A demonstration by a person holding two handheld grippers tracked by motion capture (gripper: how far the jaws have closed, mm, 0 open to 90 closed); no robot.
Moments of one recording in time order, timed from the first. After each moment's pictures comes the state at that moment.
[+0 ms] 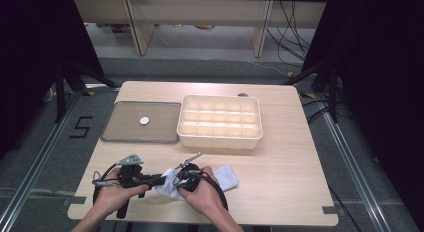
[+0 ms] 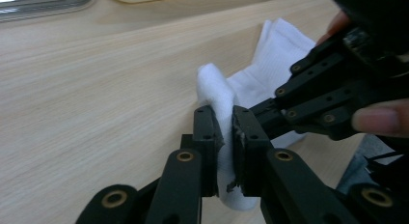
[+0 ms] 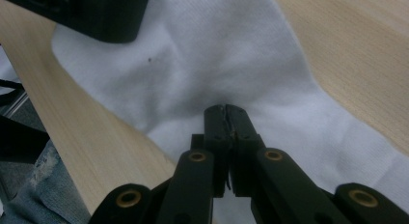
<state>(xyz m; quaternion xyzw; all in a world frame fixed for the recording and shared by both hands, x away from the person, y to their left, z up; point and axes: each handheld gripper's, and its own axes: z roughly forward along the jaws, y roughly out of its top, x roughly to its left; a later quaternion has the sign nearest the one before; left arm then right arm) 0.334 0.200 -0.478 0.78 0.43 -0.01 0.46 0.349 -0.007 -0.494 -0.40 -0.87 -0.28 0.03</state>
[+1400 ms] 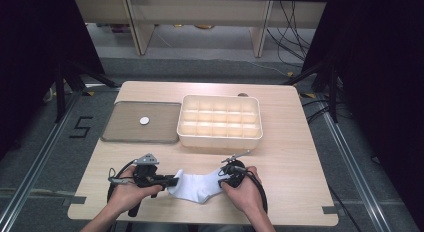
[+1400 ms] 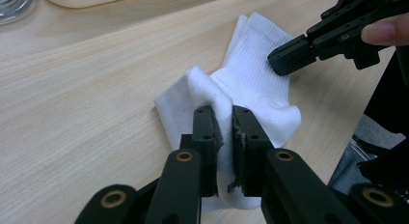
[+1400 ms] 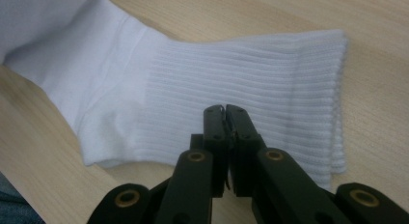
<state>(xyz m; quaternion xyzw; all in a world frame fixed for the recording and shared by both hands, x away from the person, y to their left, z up) 0.337 0.163 -0.476 0.80 0.41 -0.01 0.43 0.355 -0.121 -0.487 -0.51 -0.82 -0.25 -0.01</state>
